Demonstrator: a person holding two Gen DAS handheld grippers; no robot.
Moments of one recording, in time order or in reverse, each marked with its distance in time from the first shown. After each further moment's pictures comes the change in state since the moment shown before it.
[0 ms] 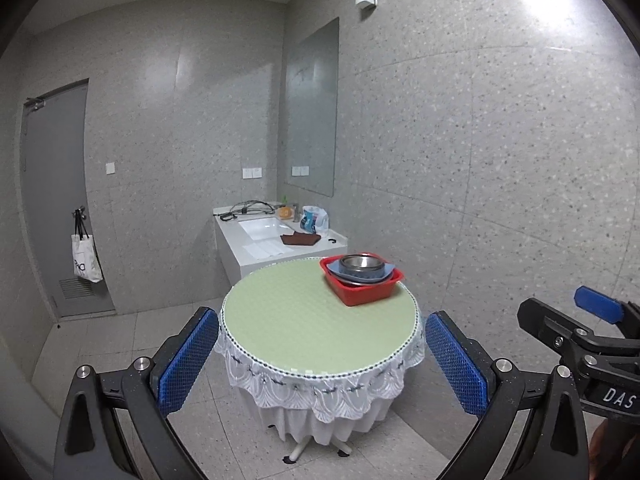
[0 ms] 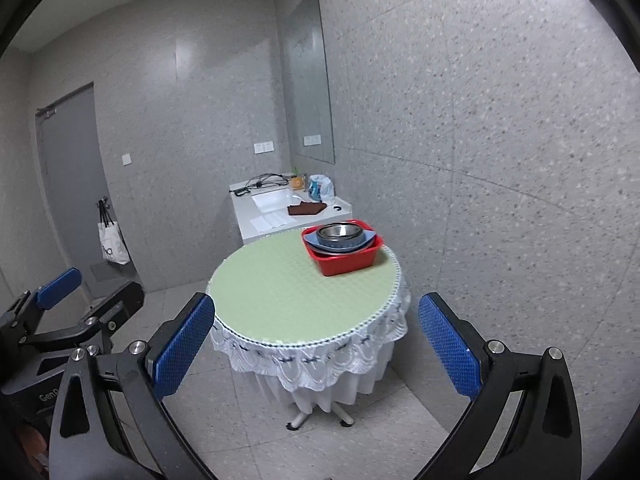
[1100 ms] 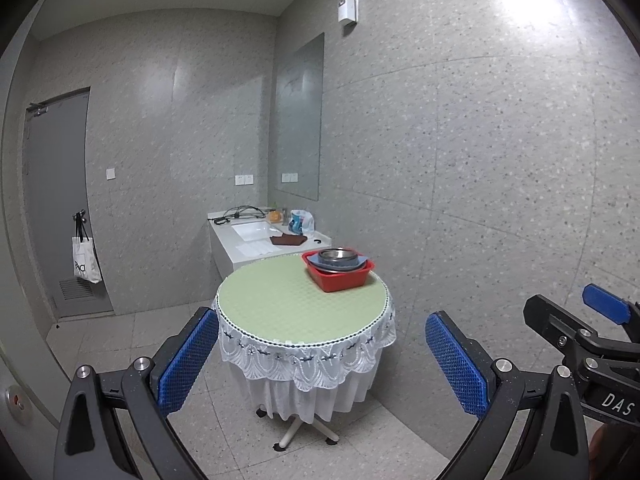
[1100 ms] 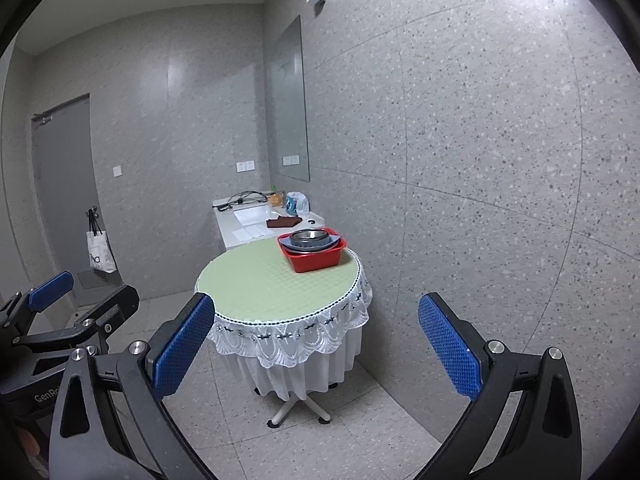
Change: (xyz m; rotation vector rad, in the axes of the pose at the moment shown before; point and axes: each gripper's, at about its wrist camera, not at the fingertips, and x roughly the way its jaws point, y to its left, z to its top) left arm -0.145 -0.055 -0.040 0.007 -0.024 -0.024; right arm -0.131 -0.022 -0.052 0.005 -0.080 -0.073
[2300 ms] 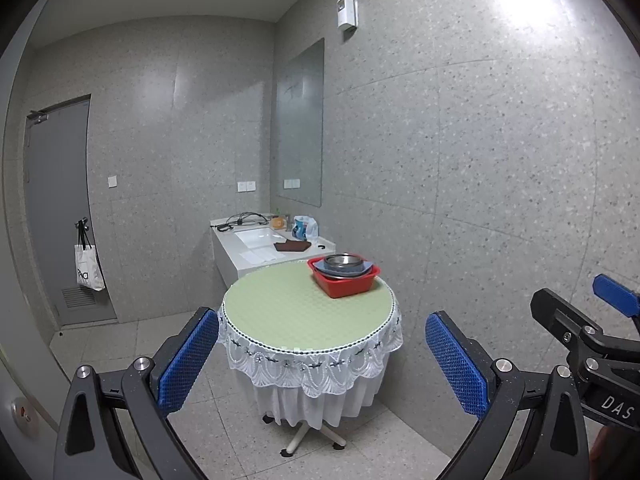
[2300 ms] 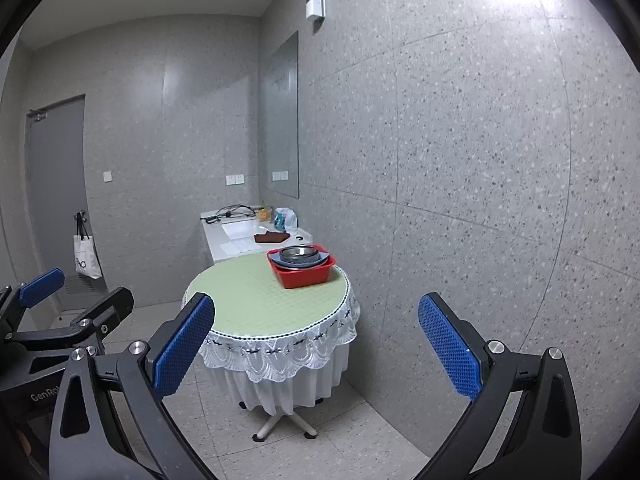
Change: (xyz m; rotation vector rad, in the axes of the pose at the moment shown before) left arm 0.008 -0.009 -0.012 0.012 -0.023 0.022; right arm -0.006 0.018 0.001 -0.032 -0.064 -0.052
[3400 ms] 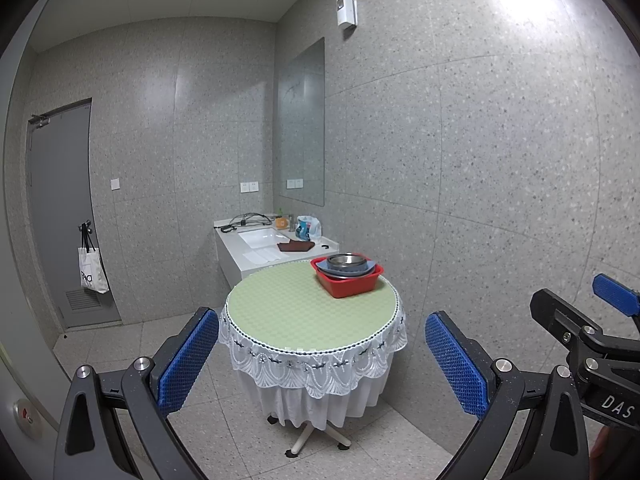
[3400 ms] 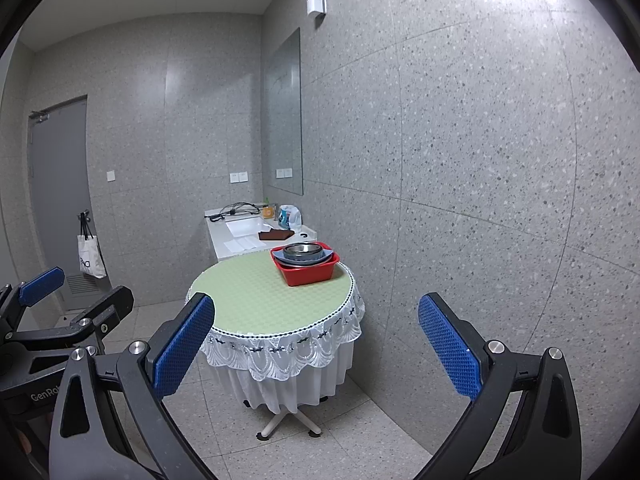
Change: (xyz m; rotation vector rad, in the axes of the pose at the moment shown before) left arm 0.004 -0.005 -0.008 0.011 -0.003 0.016; right arm 0.006 -0.003 0.001 0.007 0.009 0.016
